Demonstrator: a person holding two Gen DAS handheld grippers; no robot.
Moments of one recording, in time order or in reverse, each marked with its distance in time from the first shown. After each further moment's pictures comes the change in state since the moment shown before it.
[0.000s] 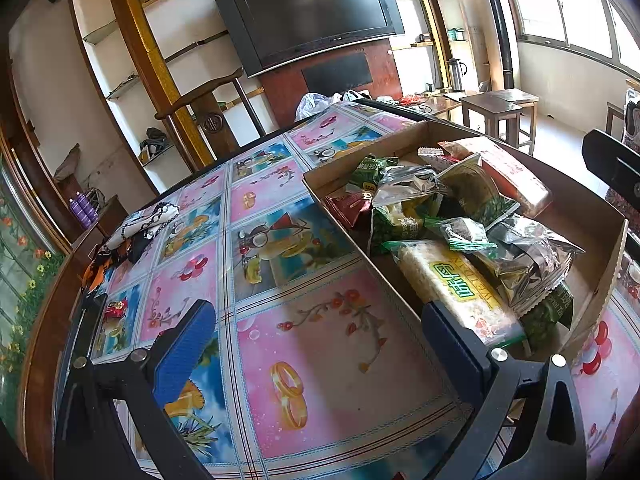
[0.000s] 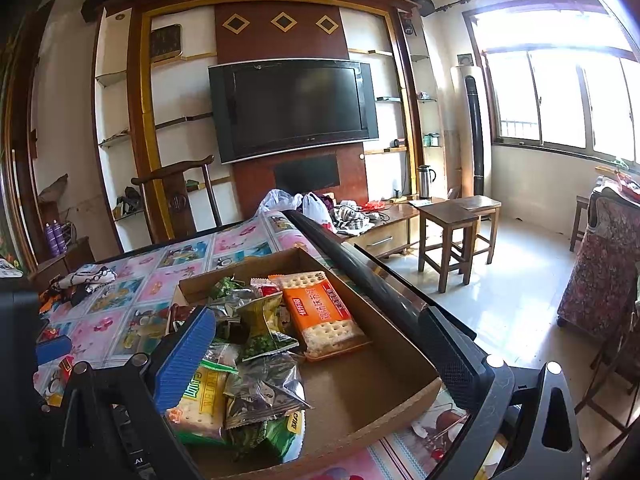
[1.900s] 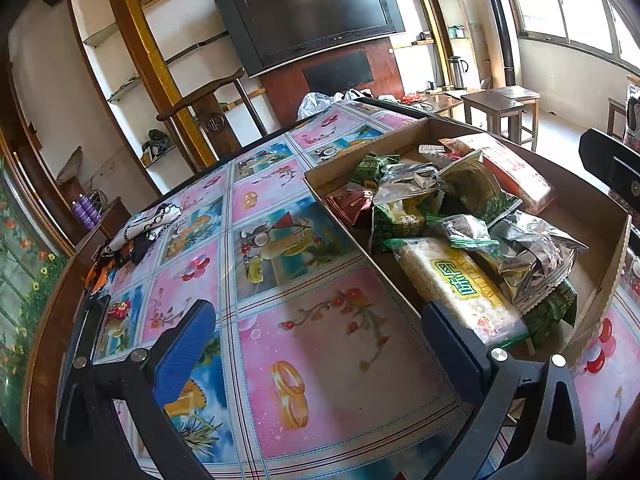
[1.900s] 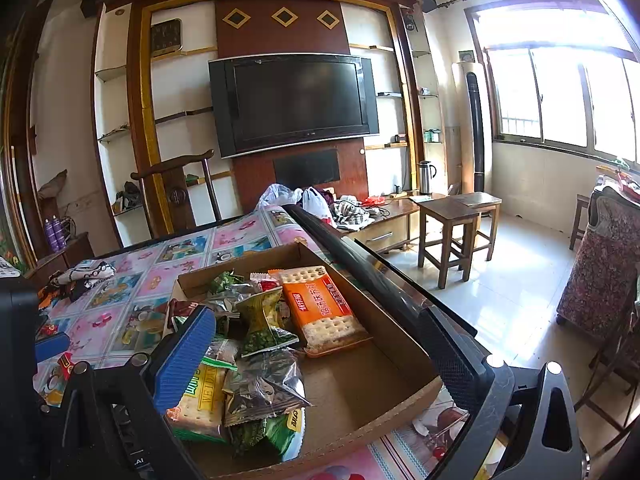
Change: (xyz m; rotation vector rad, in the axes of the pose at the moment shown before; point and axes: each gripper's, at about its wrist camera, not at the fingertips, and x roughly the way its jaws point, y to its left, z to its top) left arm 0.000 -0.003 0.001 0.007 0.000 0.007; right arm 0.003 0.002 -0.005 -0.004 0.012 0.002
